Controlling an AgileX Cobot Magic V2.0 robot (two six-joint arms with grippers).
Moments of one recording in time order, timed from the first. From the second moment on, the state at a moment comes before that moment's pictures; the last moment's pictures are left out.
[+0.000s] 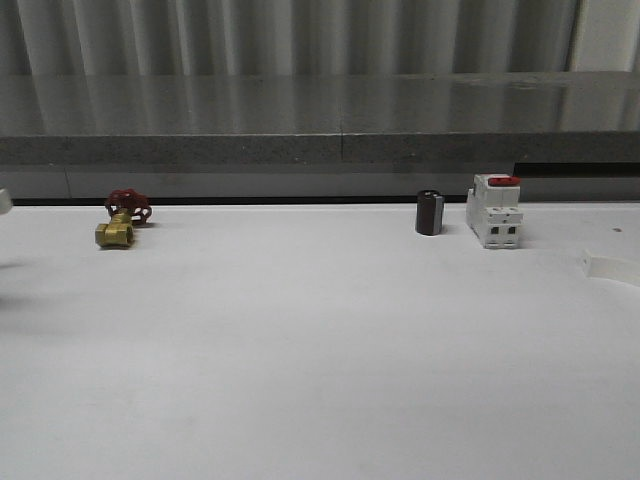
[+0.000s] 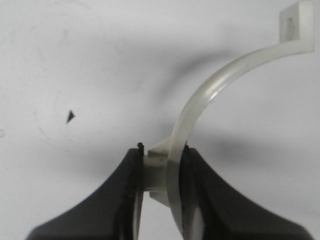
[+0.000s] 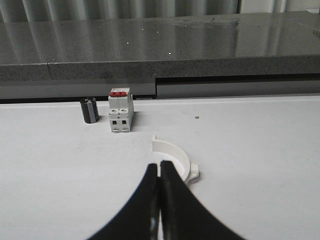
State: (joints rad) left arm 0.10 1.86 -1.37 -0.09 0.87 0.02; right arm -0.01 -0.01 0.03 0.01 0.14 0.08
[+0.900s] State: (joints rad) left arm -0.54 1.96 -1.36 -0.08 0.76 -0.42; right arm -0.01 -0.01 0.03 0.01 0.14 0.08
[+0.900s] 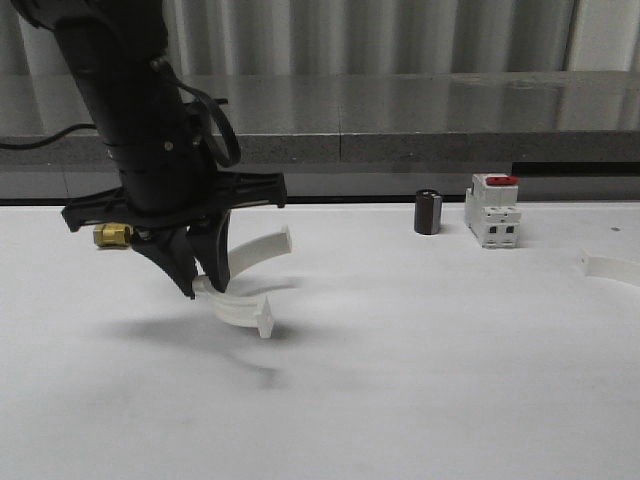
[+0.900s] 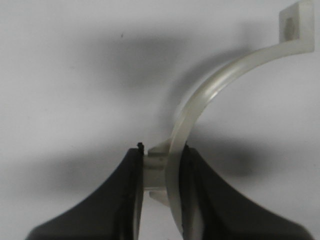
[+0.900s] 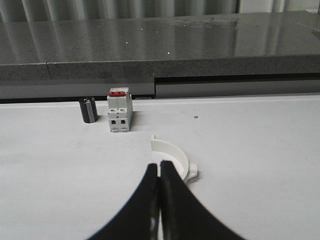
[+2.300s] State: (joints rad) left arm -0.37 1.46 -1.14 0.06 0.68 -0.21; right arm -0.01 -0.01 0.03 0.01 0.14 0.08
